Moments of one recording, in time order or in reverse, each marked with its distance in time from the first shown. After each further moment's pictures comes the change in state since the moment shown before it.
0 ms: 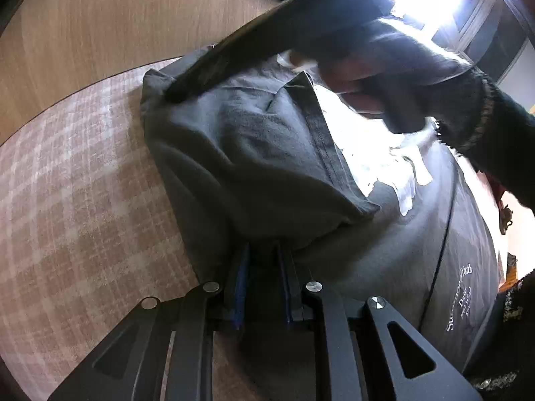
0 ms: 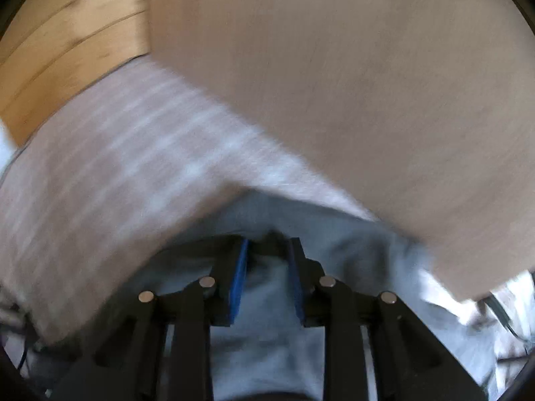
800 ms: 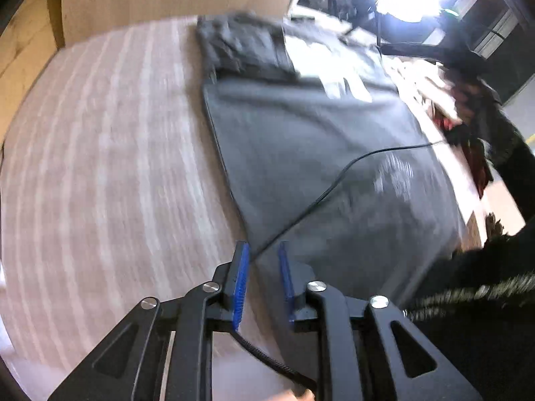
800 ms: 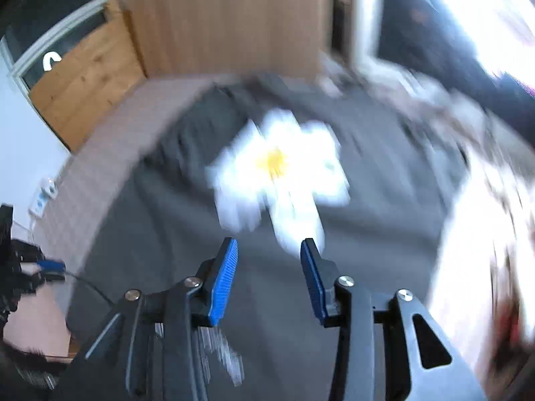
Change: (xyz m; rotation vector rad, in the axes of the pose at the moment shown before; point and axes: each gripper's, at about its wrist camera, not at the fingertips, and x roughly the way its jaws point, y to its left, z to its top) left arm -0.123 -0.097 -0.209 -0.221 0.051 0.032; right arm -0.279 -0.024 -0.327 0.386 0.041 -0.003
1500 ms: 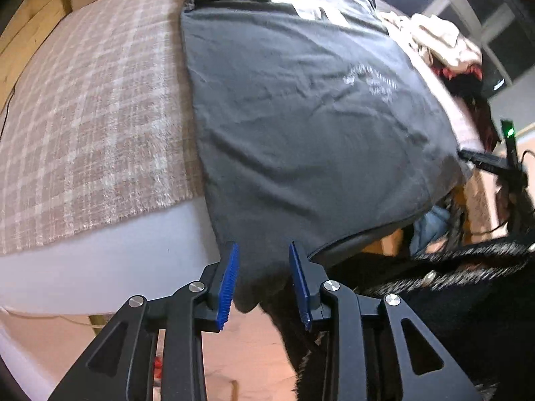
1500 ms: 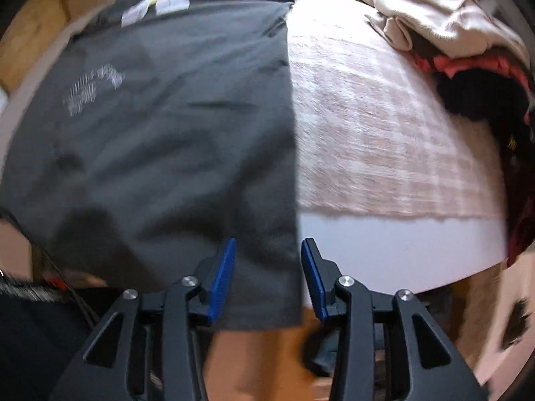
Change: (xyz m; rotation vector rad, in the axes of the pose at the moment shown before) left arm 0.006 -0.054 -0.094 0.018 0.110 0.100; right arm -0.060 -0.064 -0.260 0.166 0.228 -0.344
